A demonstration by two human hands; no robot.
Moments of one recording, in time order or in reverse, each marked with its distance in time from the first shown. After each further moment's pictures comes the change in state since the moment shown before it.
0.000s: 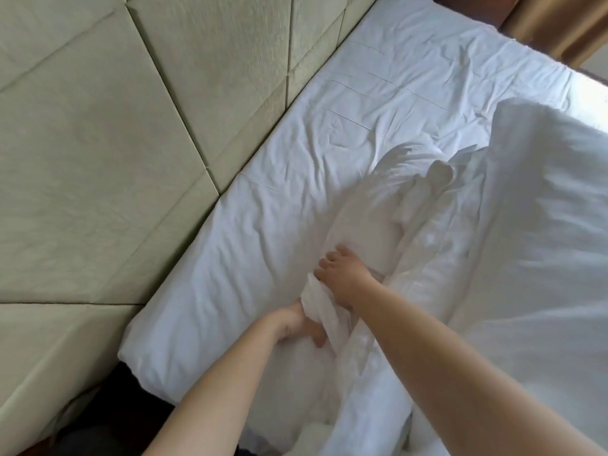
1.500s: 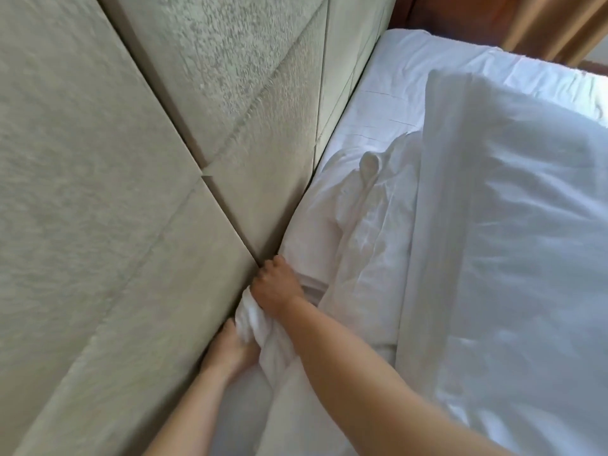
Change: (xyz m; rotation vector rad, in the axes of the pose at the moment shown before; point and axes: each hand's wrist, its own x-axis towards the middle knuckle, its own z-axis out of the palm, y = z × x) left_hand -0.010 -0.080 -0.234 0.037 0.583 -0.207; right_hand 0.190 -0.056 -0.186 0.176 0.299 0.060
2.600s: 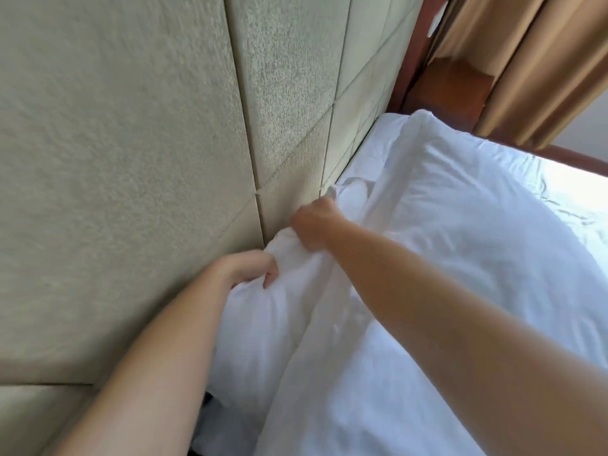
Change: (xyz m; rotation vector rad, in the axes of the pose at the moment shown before) left_hand -0.144 0.116 -0.130 -0.069 -0.282 0.153; right_hand -0.125 0.061 -0.198 -0.297 0.102 0.127
